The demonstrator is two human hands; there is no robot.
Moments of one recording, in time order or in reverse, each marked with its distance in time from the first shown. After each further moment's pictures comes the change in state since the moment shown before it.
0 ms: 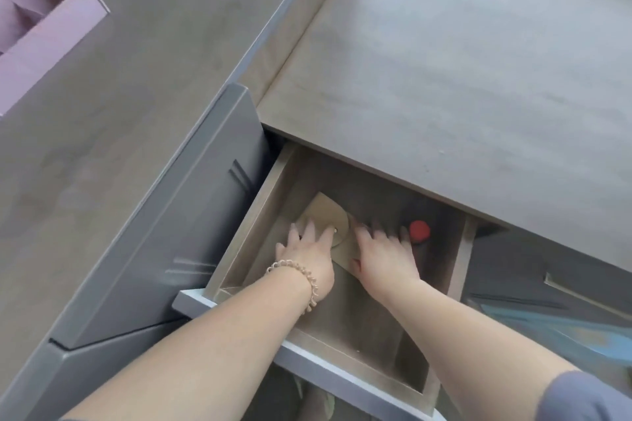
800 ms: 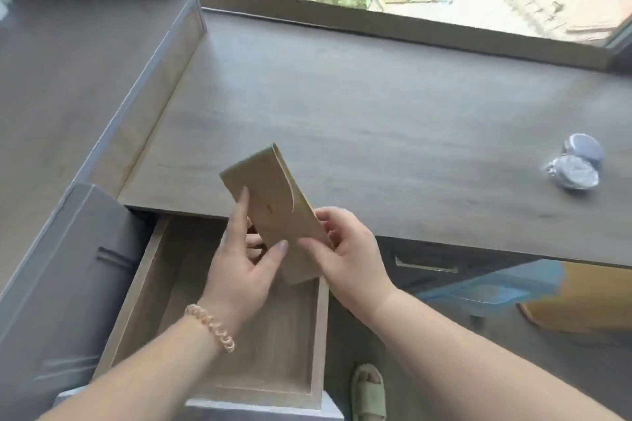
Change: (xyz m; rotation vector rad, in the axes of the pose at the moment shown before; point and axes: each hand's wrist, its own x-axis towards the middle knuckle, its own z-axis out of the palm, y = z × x) left_hand -0.076 0.093 -0.088 -0.959 0.417 0.431; right_hand -0.108 0.073 -0.145 1.131 0.512 0.041
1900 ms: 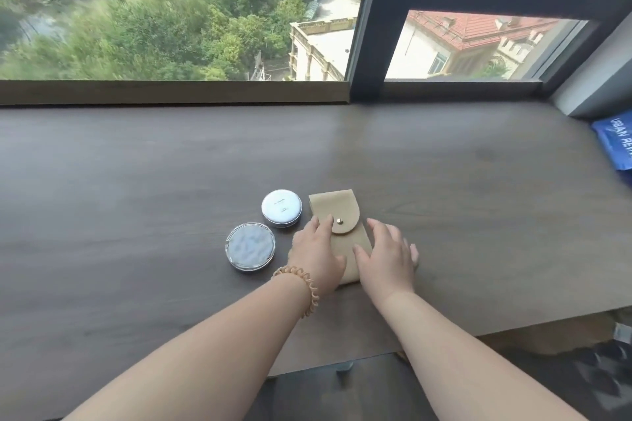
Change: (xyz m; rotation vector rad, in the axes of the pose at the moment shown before) left_hand 0.083 0.254 0.676 0.565 -0.546 0.071; right_hand 0.016 0.313 -0.600 -0.644 0.477 0.497
